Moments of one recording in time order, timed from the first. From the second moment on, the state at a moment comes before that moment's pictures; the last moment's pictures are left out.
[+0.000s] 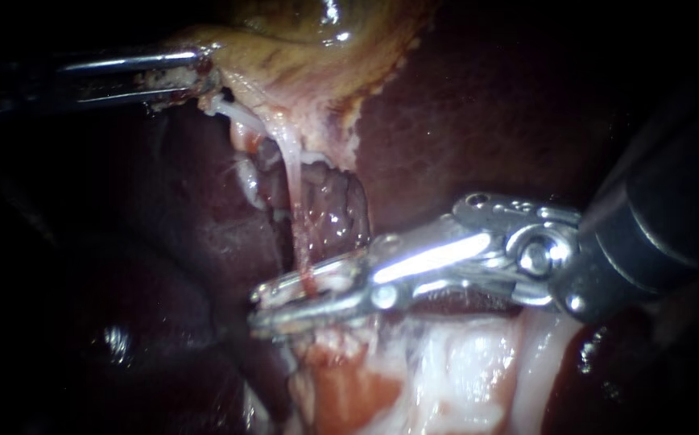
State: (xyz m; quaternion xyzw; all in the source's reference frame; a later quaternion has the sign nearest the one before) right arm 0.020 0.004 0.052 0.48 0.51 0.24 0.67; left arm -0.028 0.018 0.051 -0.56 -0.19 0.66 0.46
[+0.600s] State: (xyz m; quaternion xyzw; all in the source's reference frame) right arm 0.020 0.004 0.052 0.48 0.49 0.24 0.69; left arm -0.028 0.018 0.051 -0.56 -0.19 0.66 0.46
